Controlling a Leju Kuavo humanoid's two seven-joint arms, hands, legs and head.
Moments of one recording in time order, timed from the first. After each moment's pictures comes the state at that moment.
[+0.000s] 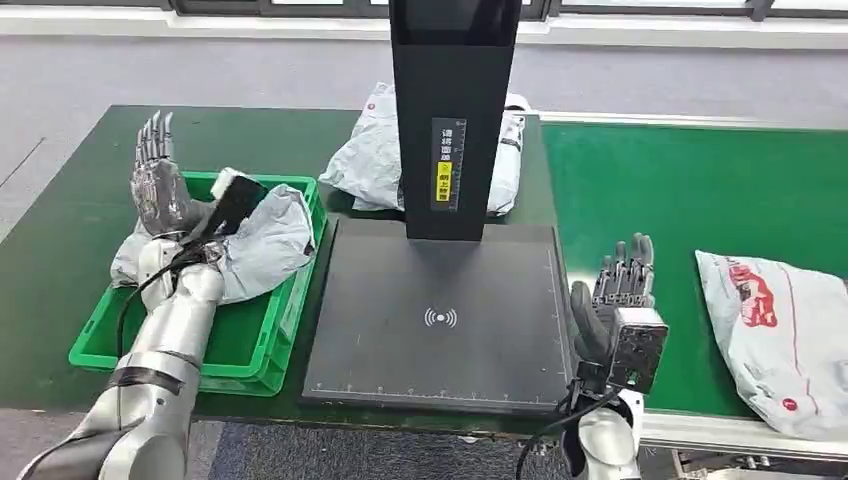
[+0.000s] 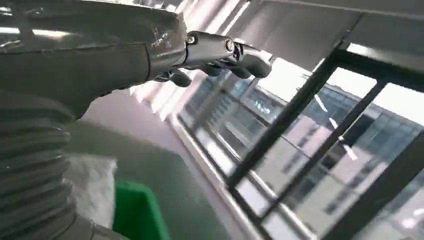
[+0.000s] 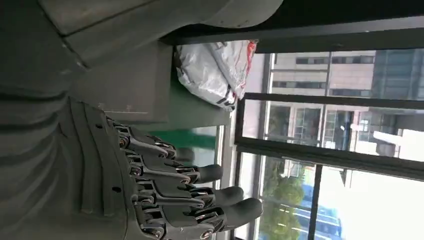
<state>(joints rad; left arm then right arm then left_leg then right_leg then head) -0.72 -0.08 0.25 -0.72 -0.80 0.68 -0.50 -0.03 0.24 0.01 -1.45 0.11 -0.33 -0.47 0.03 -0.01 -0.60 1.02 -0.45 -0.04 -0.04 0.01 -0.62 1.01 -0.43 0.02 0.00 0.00</state>
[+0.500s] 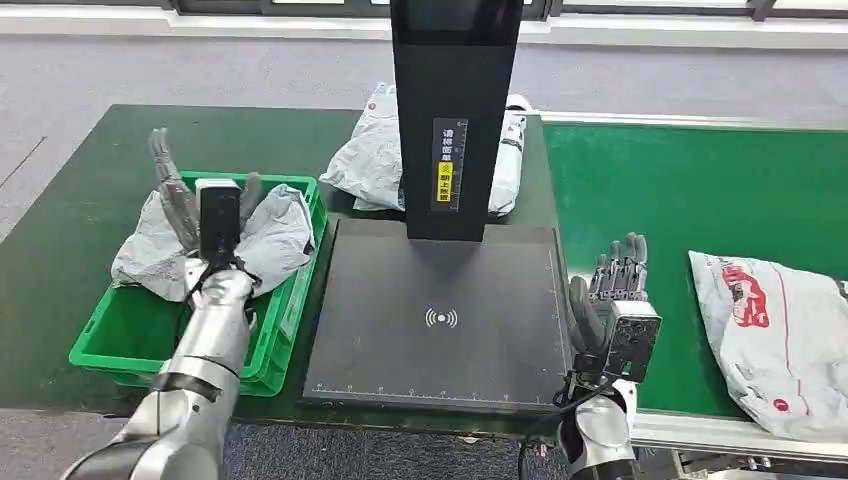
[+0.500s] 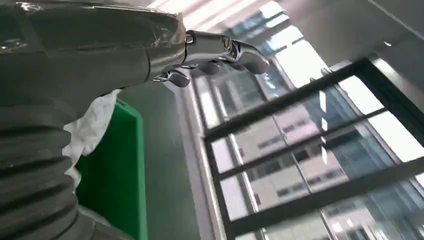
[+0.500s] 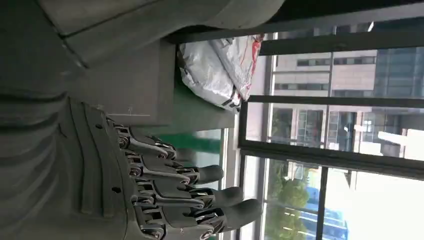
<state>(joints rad) -0.65 -0.23 0.21 -0.76 -0.52 0.69 -0.70 -0.10 0.20 0.02 -1.30 0.05 -0.33 -0.54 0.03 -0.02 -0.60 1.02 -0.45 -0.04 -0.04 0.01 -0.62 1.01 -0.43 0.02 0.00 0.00</state>
